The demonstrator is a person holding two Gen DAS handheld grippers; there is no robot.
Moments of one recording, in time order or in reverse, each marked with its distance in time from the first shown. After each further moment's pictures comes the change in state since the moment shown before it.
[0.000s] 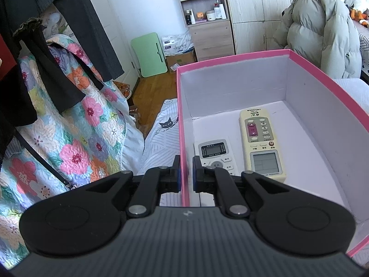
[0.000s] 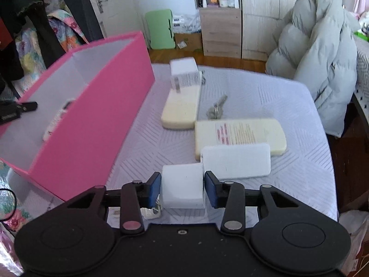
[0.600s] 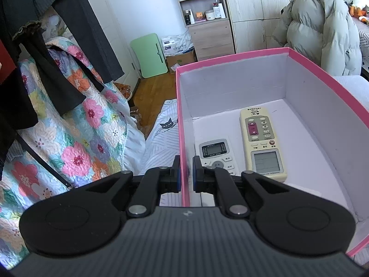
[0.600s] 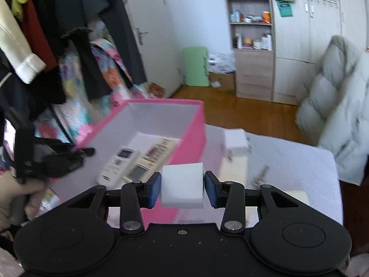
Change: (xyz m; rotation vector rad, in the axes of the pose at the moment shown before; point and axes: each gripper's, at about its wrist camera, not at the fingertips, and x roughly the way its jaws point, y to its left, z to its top) left arm 0.001 -0.006 0.000 0.018 -0.002 0.009; right arm -0.048 0.058 0.056 -0.089 -0.183 0.171
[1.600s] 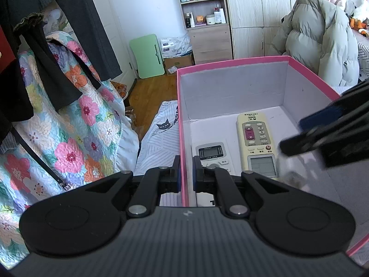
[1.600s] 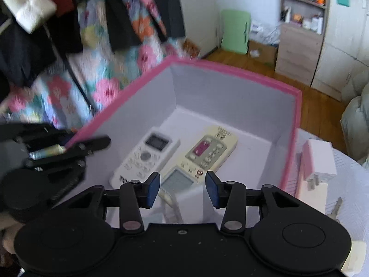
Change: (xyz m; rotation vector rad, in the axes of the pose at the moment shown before) left arm -0.002 0.006 -0.001 -0.048 -0.016 -0.034; right arm 0.117 0.055 0.031 -0.117 0.196 0.088
